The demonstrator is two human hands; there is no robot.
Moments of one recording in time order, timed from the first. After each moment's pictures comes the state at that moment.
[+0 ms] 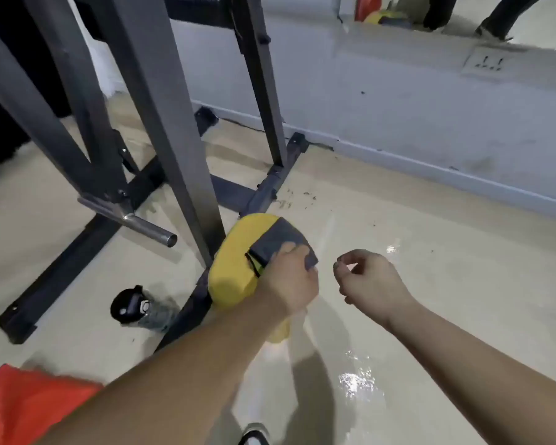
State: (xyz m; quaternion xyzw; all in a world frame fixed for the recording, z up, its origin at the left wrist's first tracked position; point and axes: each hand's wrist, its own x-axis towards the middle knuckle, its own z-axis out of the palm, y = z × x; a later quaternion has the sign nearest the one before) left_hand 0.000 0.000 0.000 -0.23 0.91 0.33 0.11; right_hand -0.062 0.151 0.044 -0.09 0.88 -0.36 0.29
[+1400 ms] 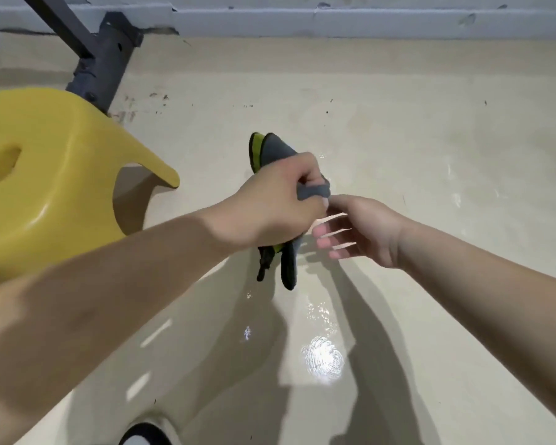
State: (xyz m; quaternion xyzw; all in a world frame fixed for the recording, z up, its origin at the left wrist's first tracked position) left_hand -0.033 0.228 -0.202 0.04 0.88 0.46 0.12; right_hand -0.066 0.408 -0.263 0.18 0.69 -0.57 0.41
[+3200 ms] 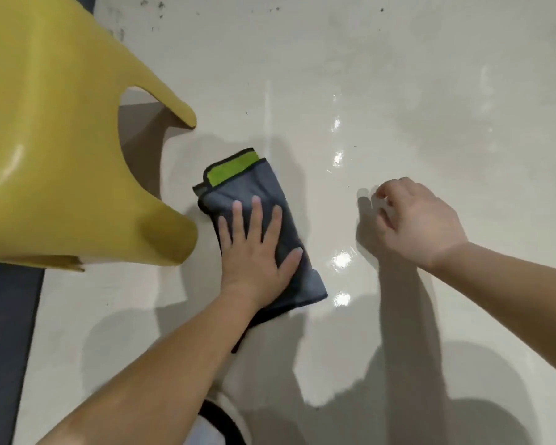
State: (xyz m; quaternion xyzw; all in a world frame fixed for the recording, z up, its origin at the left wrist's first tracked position) left_hand 0.074 0.118 -0.463 0.01 0.99 0.00 0.14; right_hand -0.005 0.384 -0.389 -0.10 0.98 -0.14 0.13
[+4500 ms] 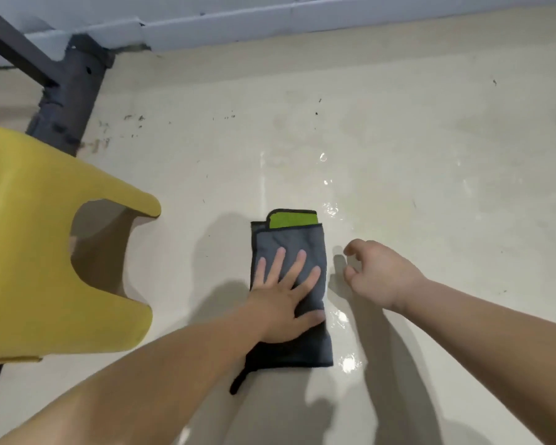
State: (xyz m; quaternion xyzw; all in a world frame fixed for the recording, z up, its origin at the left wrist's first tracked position) left_hand -0.015 0.229 -0.427 0.19 0.92 0.01 0.34; right_hand -0.059 0.439 -0.356 -0.01 0.94 -0.20 0.29
